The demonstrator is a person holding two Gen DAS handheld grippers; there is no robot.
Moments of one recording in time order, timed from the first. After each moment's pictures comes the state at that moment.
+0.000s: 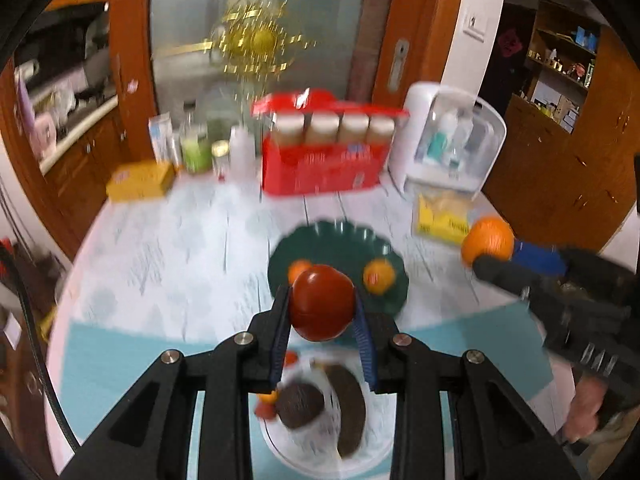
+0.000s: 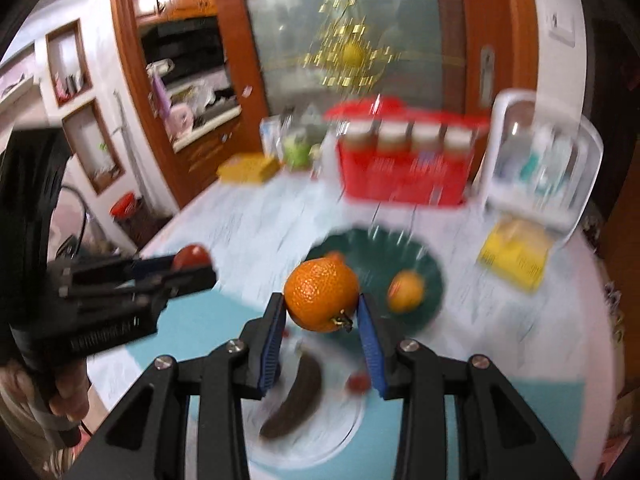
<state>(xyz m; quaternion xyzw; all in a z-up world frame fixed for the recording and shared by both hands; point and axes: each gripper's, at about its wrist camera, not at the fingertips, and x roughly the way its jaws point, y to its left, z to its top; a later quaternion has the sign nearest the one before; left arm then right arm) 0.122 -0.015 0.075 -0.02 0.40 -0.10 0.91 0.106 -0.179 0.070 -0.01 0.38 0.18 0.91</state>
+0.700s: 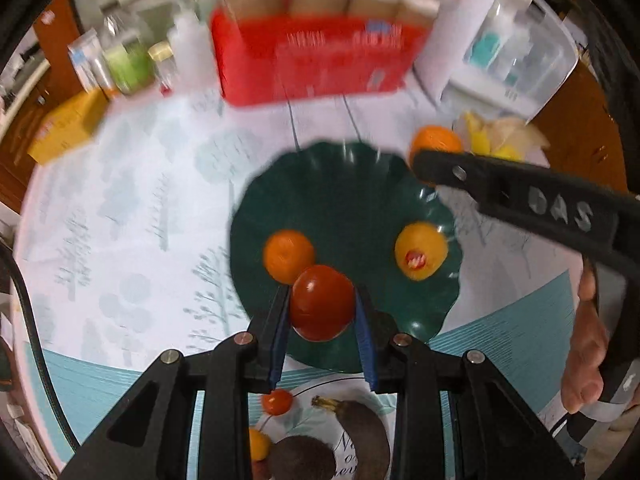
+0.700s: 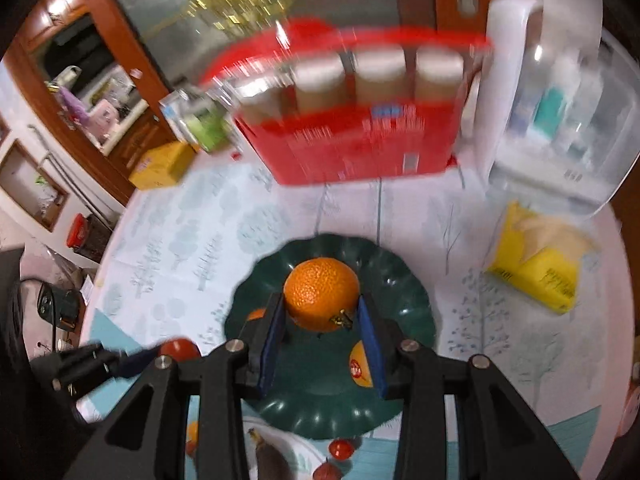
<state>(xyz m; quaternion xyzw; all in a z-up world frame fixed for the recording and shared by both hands) 0.280 -0.056 -0.086 0.00 0.59 -0.13 0.80 0.310 -0.185 -0.056 0.06 0.54 0.11 0.83</state>
